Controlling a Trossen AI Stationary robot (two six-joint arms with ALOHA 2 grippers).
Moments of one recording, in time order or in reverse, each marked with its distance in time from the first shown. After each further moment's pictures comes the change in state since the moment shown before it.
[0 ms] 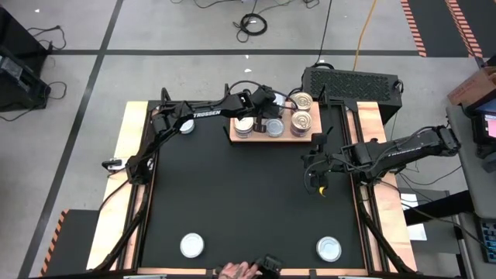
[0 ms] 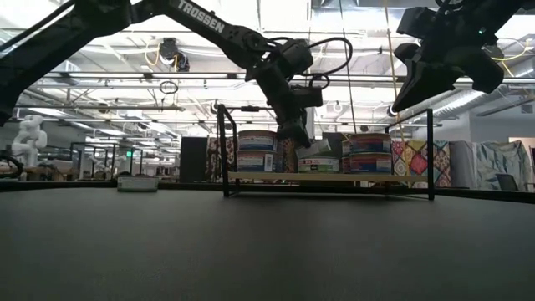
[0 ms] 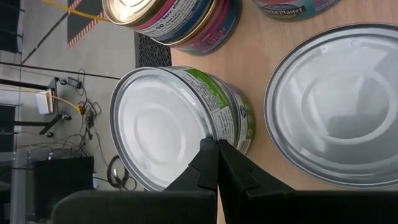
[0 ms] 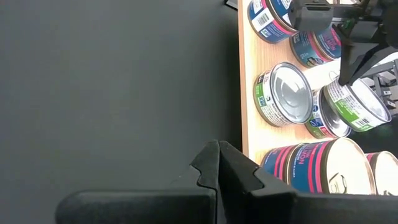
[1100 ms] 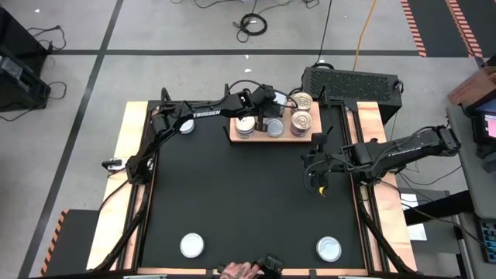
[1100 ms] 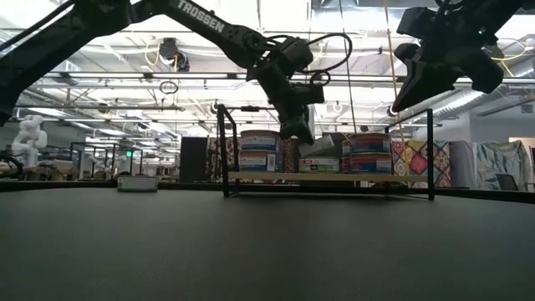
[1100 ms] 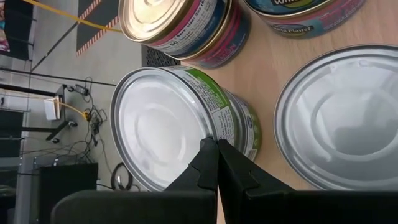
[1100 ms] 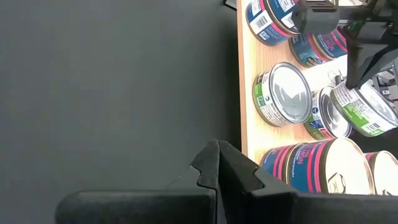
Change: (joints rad) left arm 0.000 -0.002 0.000 0.044 0.013 0.005; right arm -0.001 0.000 0.000 0.000 0.003 0.000
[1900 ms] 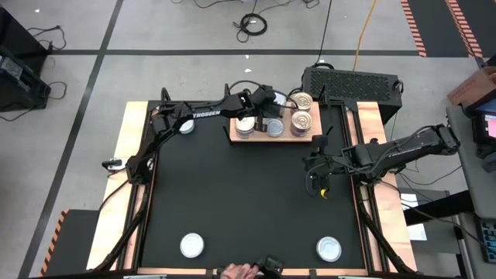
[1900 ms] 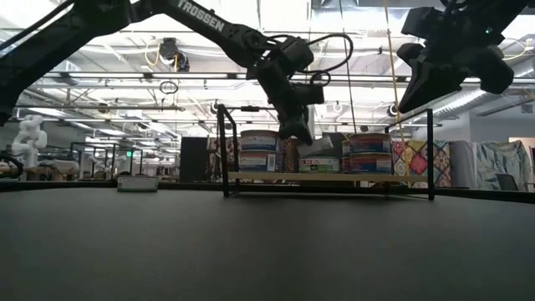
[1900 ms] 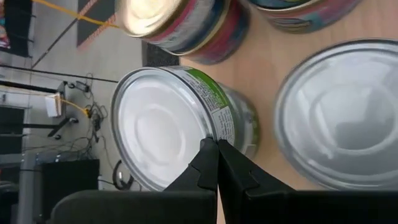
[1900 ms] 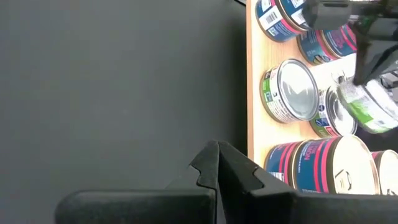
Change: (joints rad) left arm -0.009 -0.005 0.000 -0.015 -0.019 -0.002; right arm 0.033 0.000 0.000 -0.037 0.006 0.015
